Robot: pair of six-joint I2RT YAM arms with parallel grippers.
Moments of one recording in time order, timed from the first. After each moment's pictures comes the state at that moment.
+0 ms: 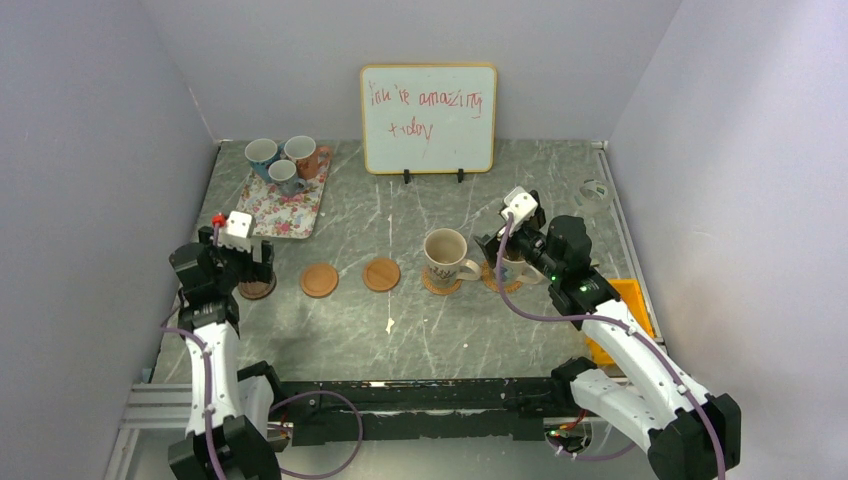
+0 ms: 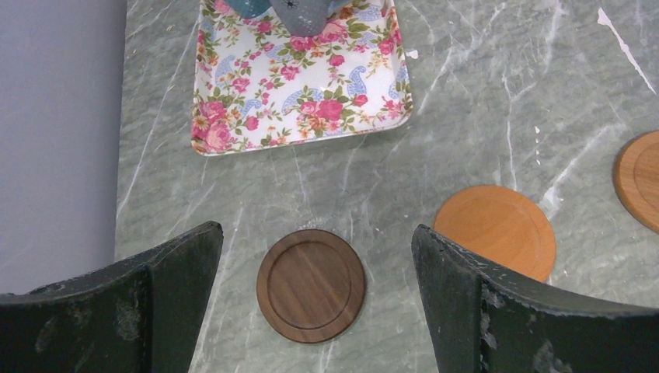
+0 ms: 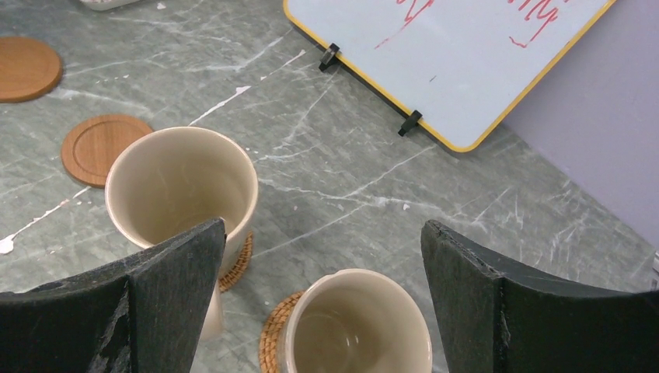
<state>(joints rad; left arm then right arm) 0.41 0.75 0.45 -0.08 0.48 0.37 0.39 0.88 0.65 0.05 -0.24 -0.32</state>
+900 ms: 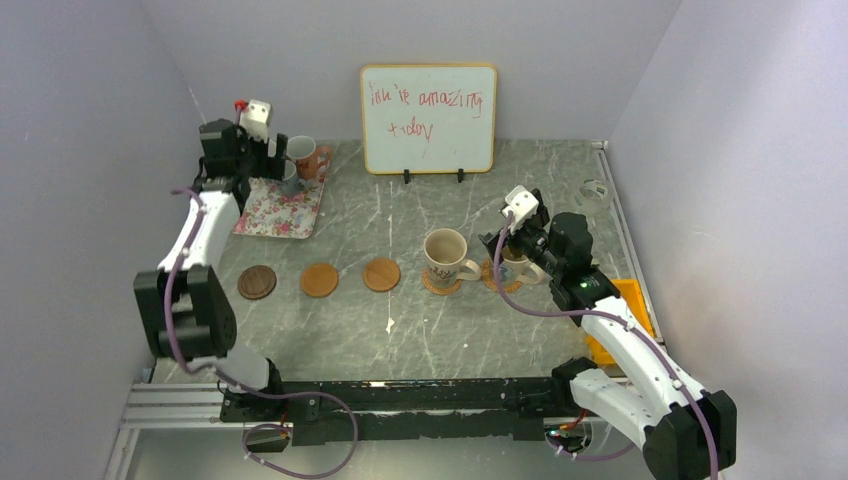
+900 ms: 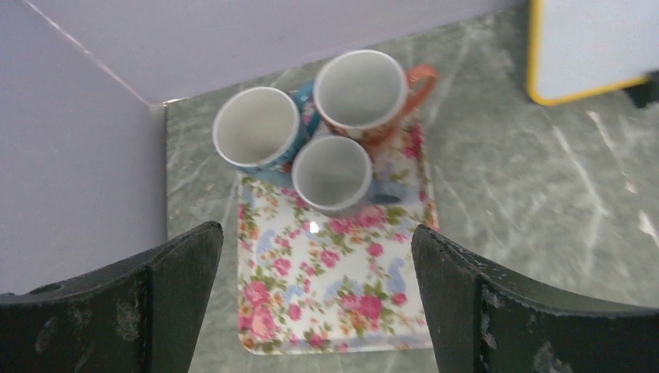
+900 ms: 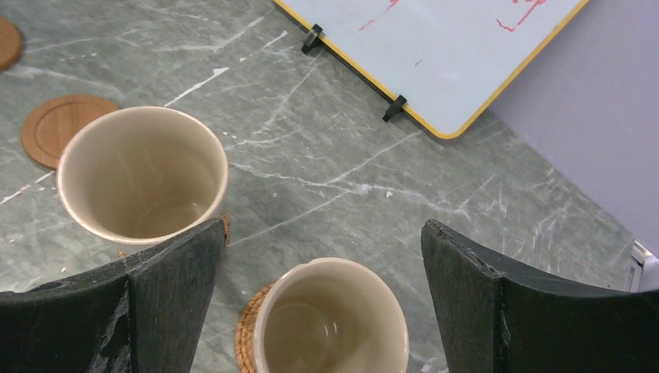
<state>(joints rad) 0.11 1.58 1.30 -0.08 0.14 0.29 0.34 0.91 0.65 0.05 -0.27 -0.36</state>
